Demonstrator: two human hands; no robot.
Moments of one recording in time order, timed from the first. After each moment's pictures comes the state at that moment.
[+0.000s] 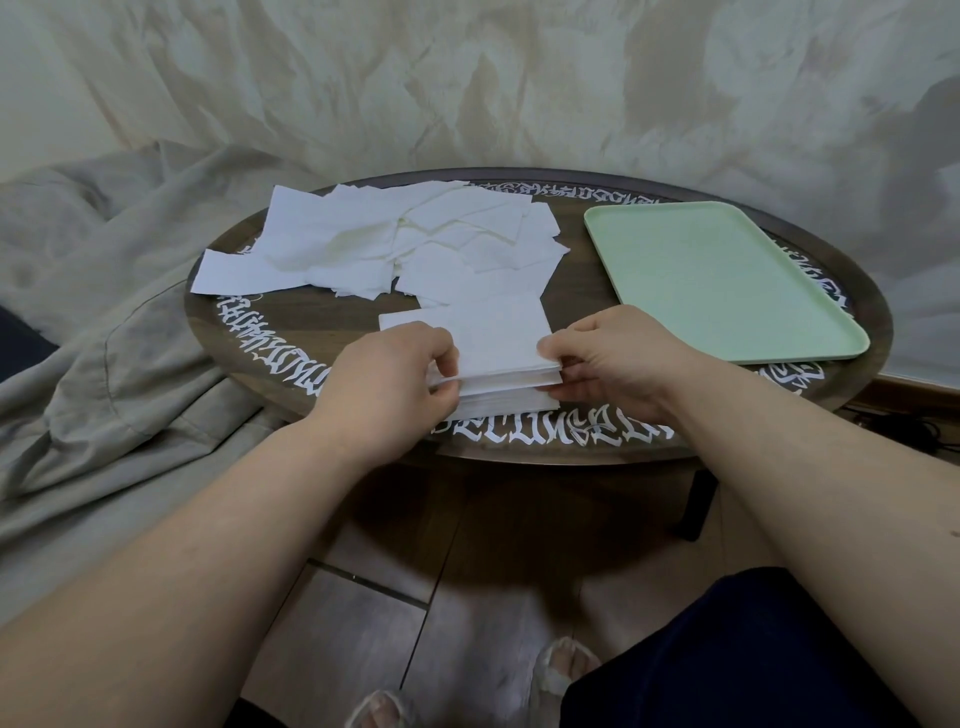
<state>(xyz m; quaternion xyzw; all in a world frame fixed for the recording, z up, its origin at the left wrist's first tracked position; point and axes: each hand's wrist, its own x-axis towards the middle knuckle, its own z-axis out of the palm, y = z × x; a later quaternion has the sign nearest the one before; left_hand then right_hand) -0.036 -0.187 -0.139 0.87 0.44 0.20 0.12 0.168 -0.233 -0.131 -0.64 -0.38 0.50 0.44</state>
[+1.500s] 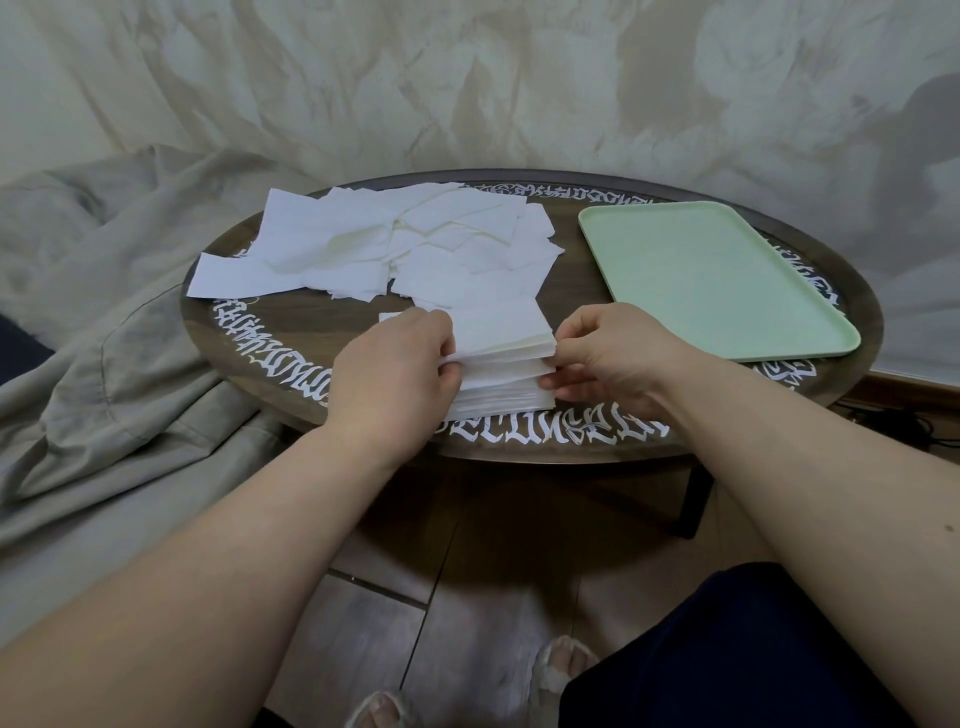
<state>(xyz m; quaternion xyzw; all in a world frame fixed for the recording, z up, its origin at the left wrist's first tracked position) -0.020 -0.192 -0.139 0.85 0.47 0.25 0.04 0.170 -0.234 -0.128 -0.67 -0.36 0.48 0.44</state>
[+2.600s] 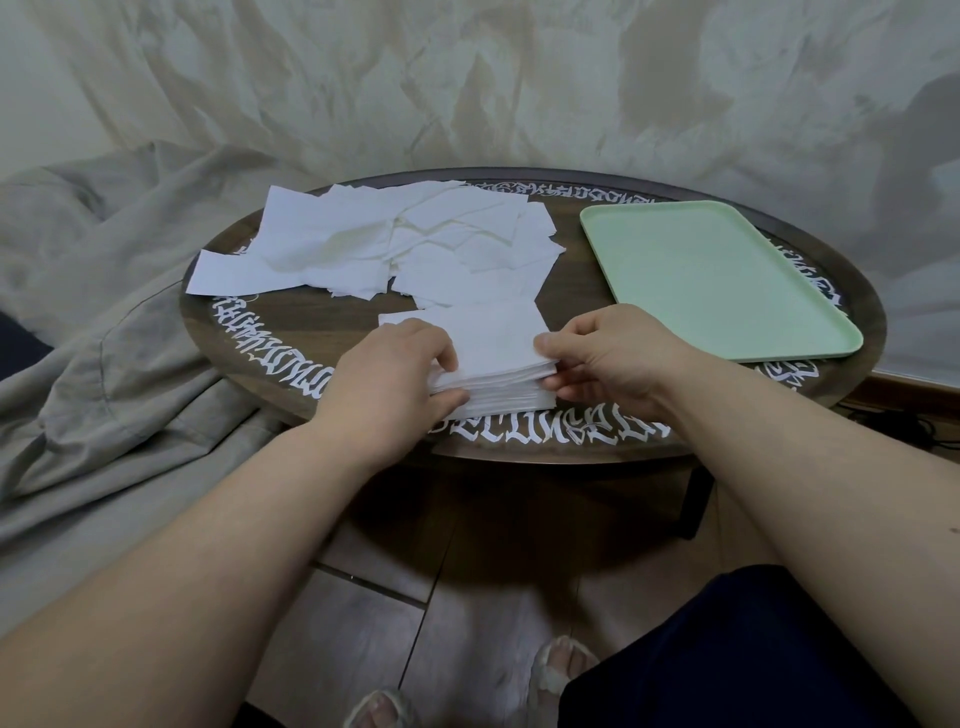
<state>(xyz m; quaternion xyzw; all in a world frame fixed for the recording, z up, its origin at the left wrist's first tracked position) -0.034 -0.182 -0.148 0.88 0.43 0.20 0.08 0.171 -0.235 -0.129 -0.66 -0.37 0.49 0.44</state>
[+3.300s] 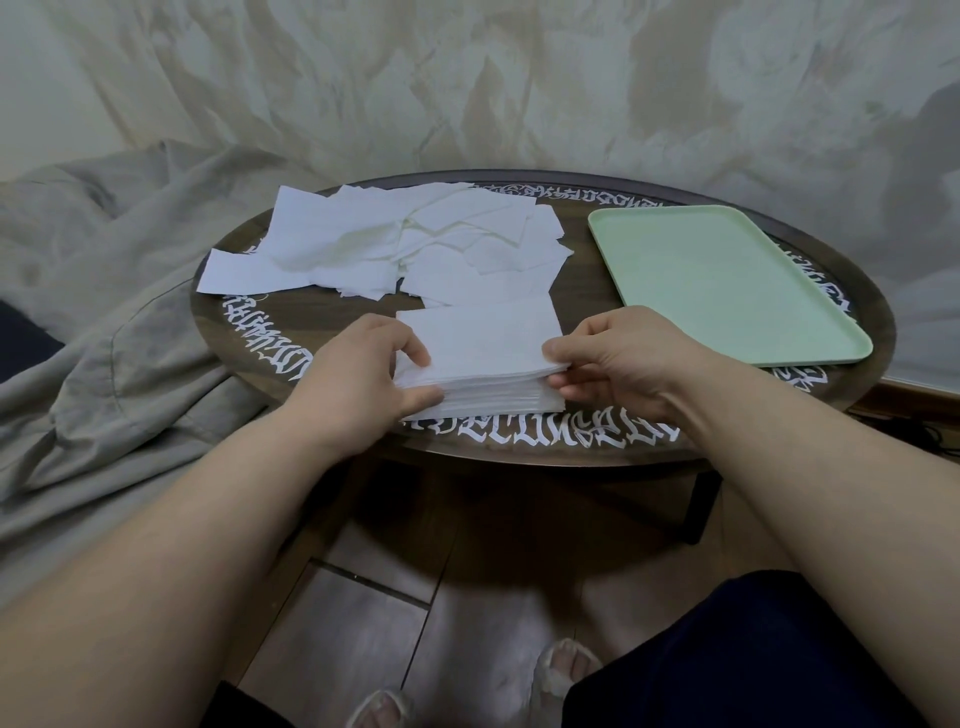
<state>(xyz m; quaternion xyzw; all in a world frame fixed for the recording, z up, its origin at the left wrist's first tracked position) -0.057 -0.171 -0.139 0.83 0.49 0.18 0.17 0.170 -0.235 -0.126 -0.64 -0.34 0.51 0.46</state>
